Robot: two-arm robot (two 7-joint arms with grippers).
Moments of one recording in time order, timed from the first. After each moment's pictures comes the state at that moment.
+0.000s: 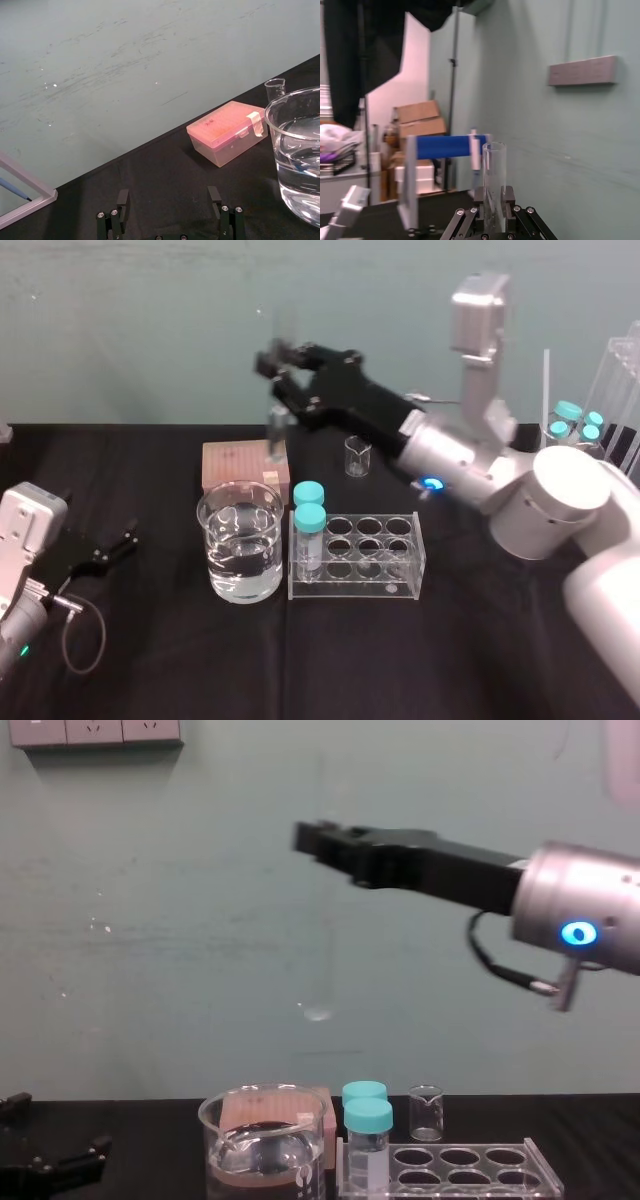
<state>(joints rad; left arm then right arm) -0.20 0.60 0.45 -1.41 -0.25 -0.12 0.03 0.56 0.28 -0.47 -1.37 0.50 -0.09 0.63</state>
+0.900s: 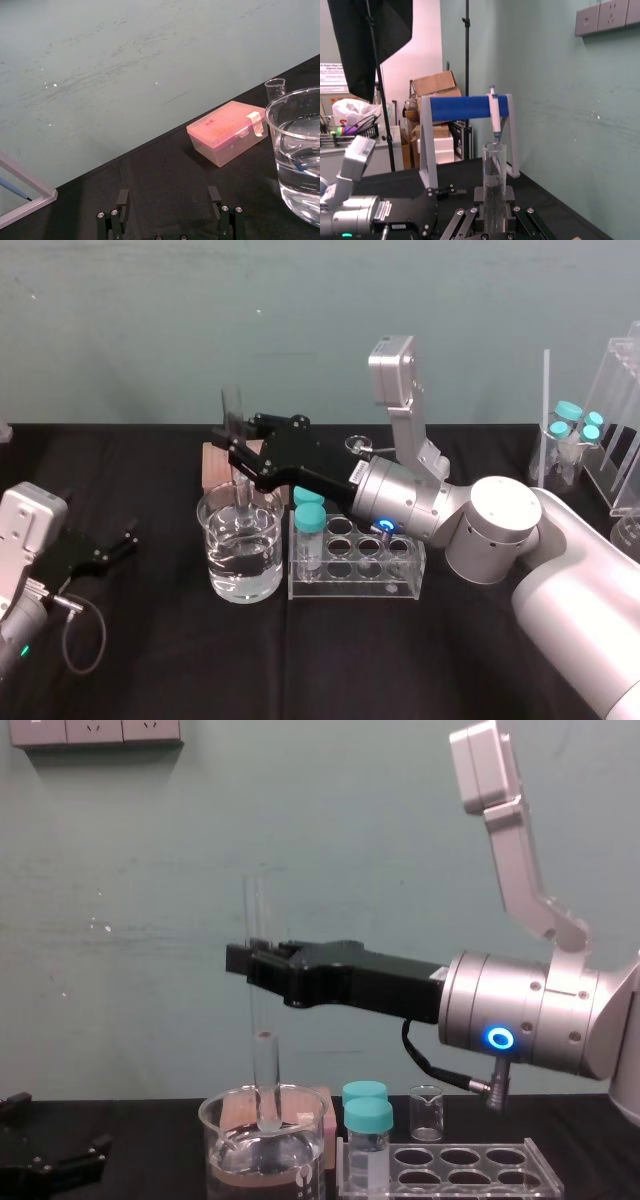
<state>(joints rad) -0.20 0.60 0.45 -1.41 -0.25 -0.12 0.03 0.63 0.21 -0.59 -1.14 0.50 -0.12 0.68</state>
